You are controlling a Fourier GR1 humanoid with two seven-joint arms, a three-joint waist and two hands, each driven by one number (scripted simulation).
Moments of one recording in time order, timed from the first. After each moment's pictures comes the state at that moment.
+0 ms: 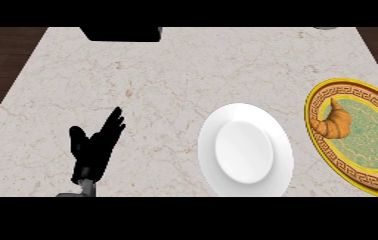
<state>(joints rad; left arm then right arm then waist) 0.02 0.09 -0.09 -1.44 0.10 0.05 0.20 -0.50 -0.76 -0.23 -0.28 -0.25 0.18 -0.78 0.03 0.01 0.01</state>
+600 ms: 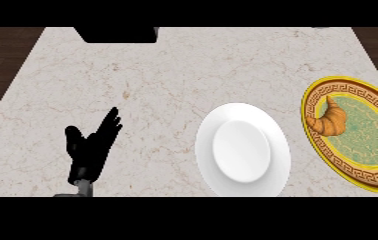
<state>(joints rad) 0.03 0.10 -0.08 -1.45 0.10 0.05 0.21 -0.29 -0.91 -0.21 -0.27 -0.21 0.44 -0.85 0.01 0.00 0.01</state>
